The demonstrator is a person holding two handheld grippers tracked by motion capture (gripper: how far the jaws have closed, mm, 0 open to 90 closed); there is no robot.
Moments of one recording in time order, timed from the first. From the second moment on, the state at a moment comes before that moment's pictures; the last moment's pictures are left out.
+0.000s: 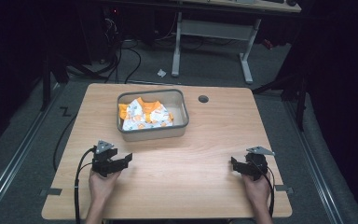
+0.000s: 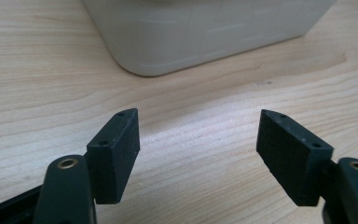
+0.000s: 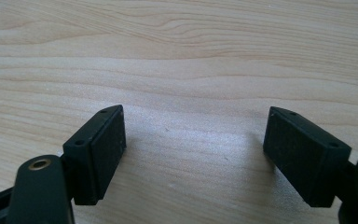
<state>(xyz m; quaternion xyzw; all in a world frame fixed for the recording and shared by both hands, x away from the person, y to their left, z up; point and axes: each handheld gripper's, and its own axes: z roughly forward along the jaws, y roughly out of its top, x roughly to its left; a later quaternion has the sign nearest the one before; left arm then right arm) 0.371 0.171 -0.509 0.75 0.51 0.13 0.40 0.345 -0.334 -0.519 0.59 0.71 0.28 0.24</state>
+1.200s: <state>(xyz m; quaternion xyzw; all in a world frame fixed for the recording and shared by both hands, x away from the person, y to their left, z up) 0.370 0.137 -0.527 0.78 0.48 0.19 0.34 0.345 -0.334 -0.519 0.59 0.71 0.28 0.24</state>
